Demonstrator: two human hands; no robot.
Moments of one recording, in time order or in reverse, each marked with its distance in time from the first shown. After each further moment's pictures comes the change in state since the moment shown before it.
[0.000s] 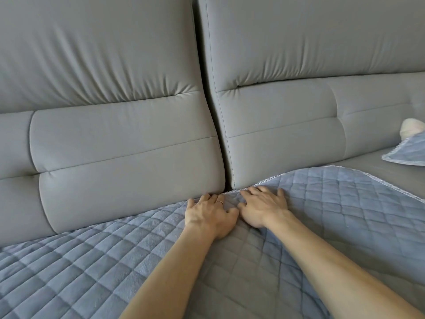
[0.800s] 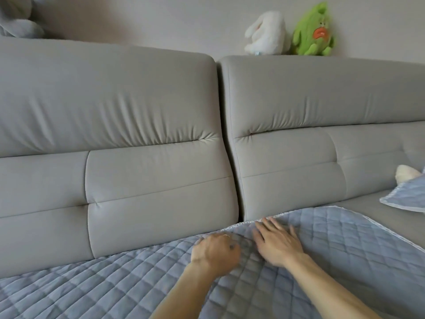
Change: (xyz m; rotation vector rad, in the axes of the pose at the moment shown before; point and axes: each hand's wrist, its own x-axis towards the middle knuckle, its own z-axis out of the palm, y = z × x) left_hand -0.084 -0.038 -0.027 -0.258 -0.030 -0.052; right_hand -0.066 -0.025 -0.015 0.144 0.025 -0.020
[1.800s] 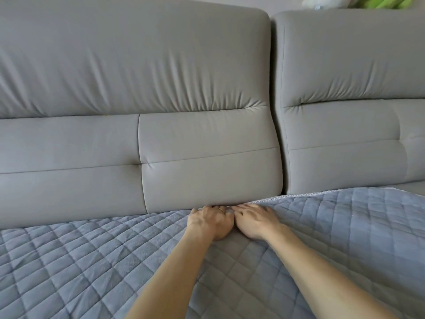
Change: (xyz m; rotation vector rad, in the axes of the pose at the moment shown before) left_hand 0.024 -0.097 -0.003 0.175 -0.083 -0.089; right_hand 0.037 -0.124 0.047 0.018 -0.152 -0.252
